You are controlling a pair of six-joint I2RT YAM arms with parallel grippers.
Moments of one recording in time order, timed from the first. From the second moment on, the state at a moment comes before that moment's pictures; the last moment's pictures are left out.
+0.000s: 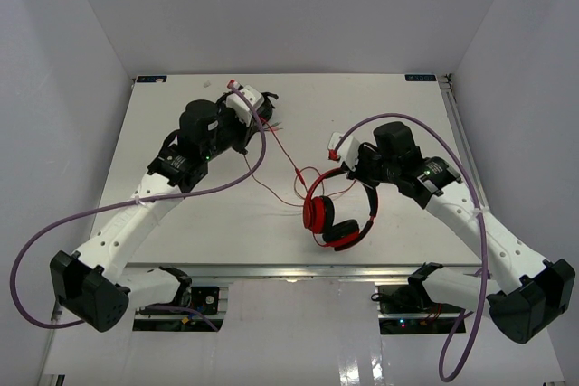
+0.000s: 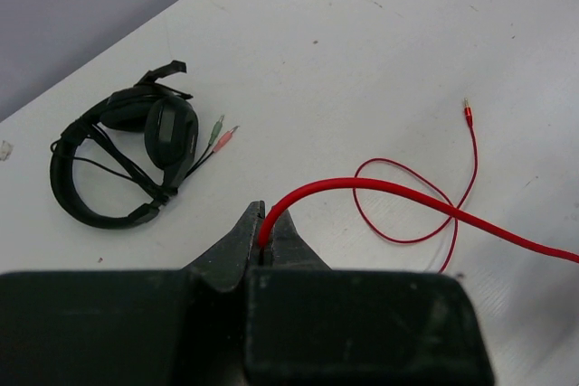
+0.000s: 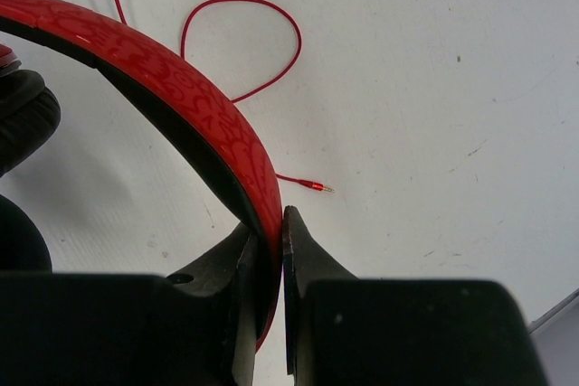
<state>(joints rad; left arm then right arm) -0.51 1.19 1.14 -0.23 0.16 0.18 0.59 1.10 1.05 -0.66 -0.23 -0.69</state>
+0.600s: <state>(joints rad) -0.47 1.26 0.97 -0.12 0.31 0.09 0.48 1.12 1.17 -0.73 -0.56 -0.62</state>
